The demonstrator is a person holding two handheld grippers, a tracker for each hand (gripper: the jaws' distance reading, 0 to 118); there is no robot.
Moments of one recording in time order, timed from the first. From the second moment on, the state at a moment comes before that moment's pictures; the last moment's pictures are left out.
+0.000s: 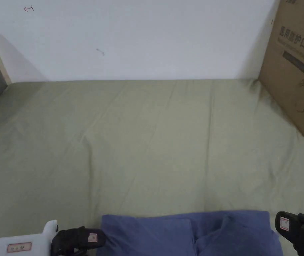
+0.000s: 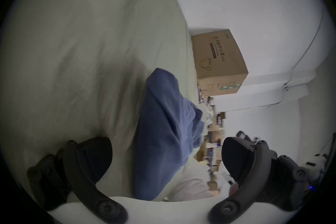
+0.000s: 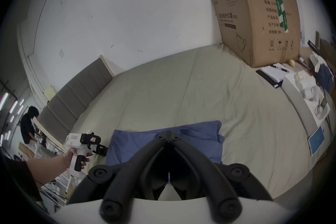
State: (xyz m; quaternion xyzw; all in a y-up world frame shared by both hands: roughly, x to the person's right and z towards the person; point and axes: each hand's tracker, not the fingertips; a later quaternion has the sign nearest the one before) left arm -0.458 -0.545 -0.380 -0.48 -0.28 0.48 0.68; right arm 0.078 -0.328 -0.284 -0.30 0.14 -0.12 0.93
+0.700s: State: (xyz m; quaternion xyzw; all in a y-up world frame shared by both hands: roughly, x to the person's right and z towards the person) left arm -0.375 -0.446 -0.377 -0.54 -0.12 0.18 0.82; right arm 0.066 -0.328 -0.281 -0.33 0.17 -0.13 0.92
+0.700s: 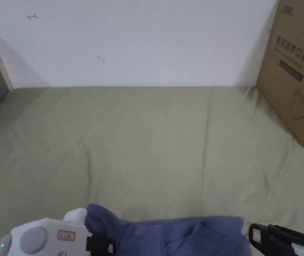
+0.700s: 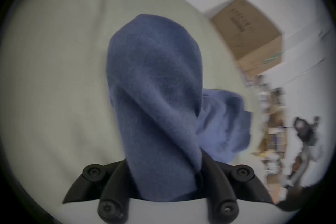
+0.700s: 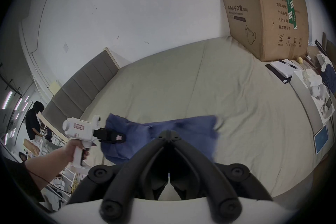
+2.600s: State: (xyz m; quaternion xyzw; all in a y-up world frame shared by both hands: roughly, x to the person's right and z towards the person) left arm -0.150 -0.388 -0.366 -0.40 -0.29 0.18 0.85; right arm 0.138 -0.331 -0.256 -0.31 0.14 -0.21 0.92
